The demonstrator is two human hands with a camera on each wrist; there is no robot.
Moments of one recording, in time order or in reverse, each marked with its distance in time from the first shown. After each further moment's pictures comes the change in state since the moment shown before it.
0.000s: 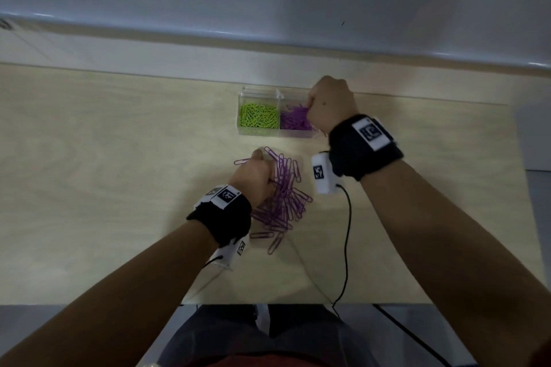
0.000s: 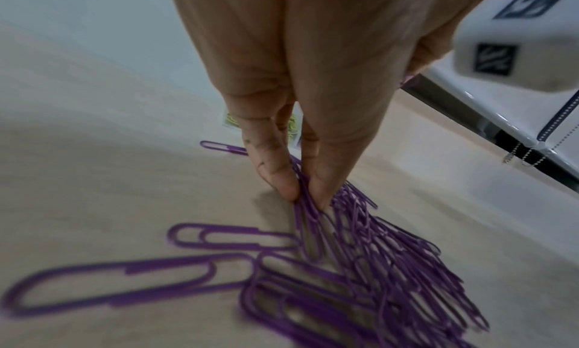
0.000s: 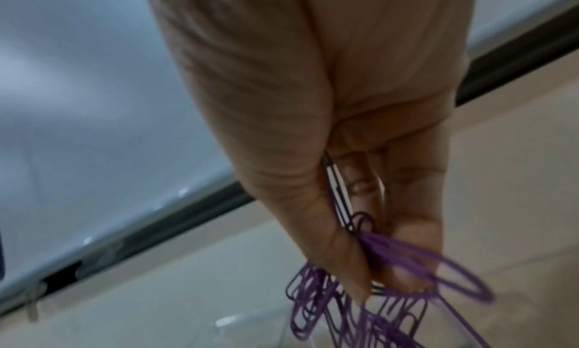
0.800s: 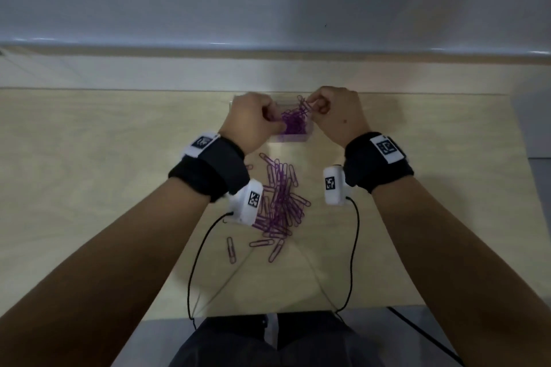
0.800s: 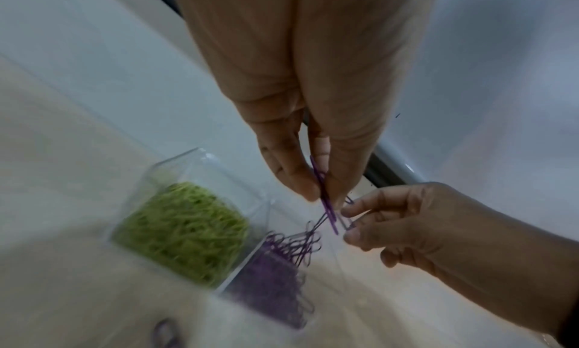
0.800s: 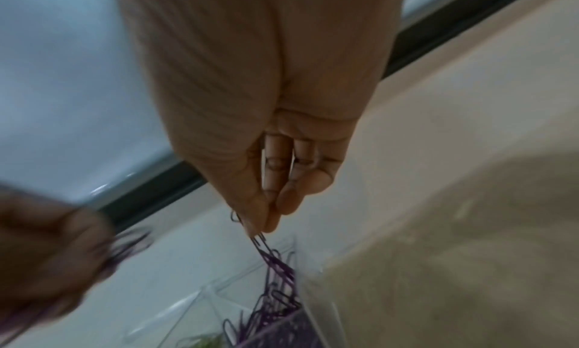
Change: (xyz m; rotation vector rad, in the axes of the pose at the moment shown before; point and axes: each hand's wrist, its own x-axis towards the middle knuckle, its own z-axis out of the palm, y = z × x) left_hand 0.034 0.032 -0.088 -0.435 0.391 0.095; right_hand -0.004 0.051 0.011 0.283 0.166 -0.151
